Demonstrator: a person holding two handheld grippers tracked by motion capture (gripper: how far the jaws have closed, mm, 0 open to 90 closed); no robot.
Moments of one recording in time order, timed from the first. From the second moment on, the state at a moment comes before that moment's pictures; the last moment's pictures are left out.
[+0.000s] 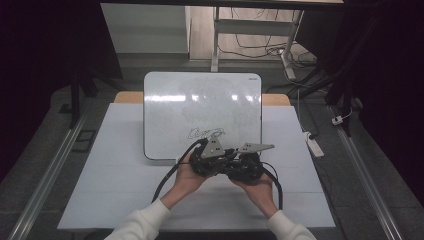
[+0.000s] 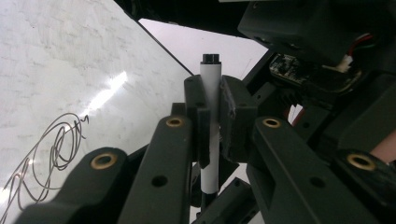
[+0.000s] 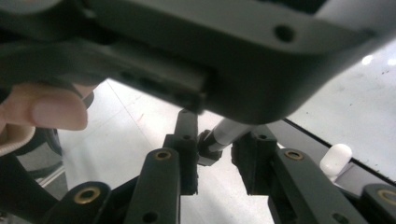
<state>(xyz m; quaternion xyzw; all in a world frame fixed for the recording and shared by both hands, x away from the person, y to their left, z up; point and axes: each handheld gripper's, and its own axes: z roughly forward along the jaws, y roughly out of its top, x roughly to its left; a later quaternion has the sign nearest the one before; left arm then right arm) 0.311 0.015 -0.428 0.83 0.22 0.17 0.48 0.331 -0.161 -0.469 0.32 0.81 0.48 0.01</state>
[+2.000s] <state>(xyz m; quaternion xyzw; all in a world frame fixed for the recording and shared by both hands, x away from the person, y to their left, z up) 0.242 0.219 -0.506 0.78 0.43 0.15 0.43 0.342 -0.203 -0.455 0.31 0.77 0.56 0.08</state>
